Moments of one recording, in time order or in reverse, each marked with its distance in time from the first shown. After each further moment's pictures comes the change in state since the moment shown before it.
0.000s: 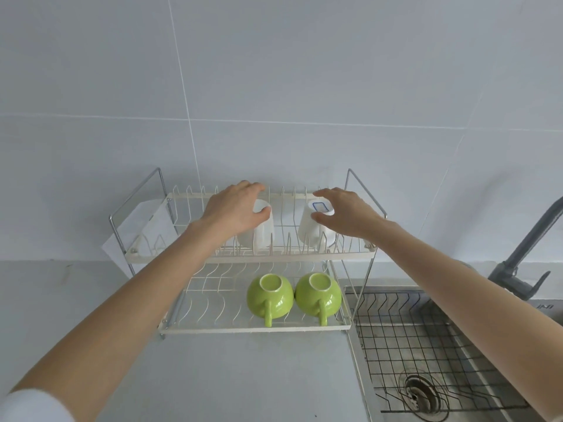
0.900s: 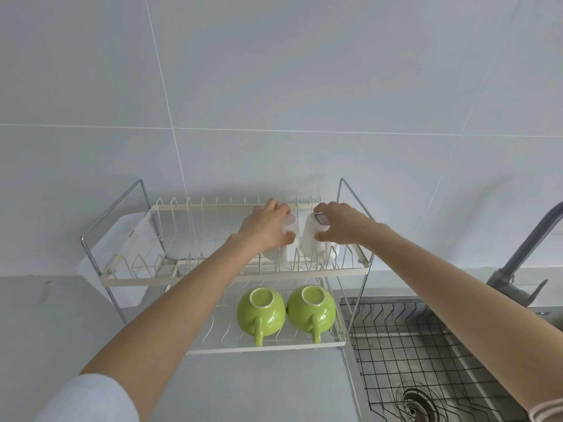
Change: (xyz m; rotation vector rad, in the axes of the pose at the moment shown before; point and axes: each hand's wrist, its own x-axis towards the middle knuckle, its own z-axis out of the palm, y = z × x) left_hand 0.047 0.038 0.051 -0.111 -0.189 0.063; right_hand 0.030 0.027 0.005 -0.110 -0.175 0.081
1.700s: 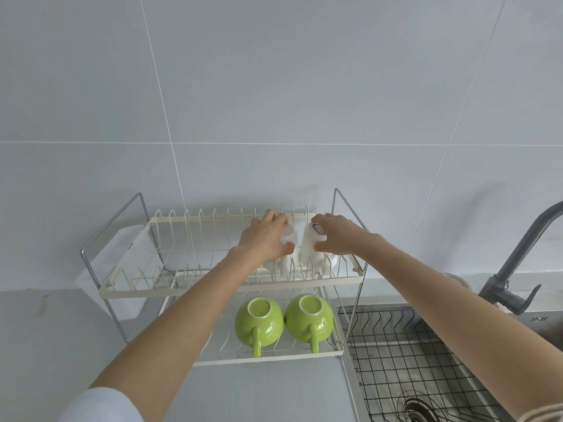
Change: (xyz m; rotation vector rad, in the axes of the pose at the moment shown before) left_hand -0.002 0.008 0.002 -0.015 0.028 -0.036; right_hand -0.006 0.000 0.000 -0.017 -0.035 -0.002
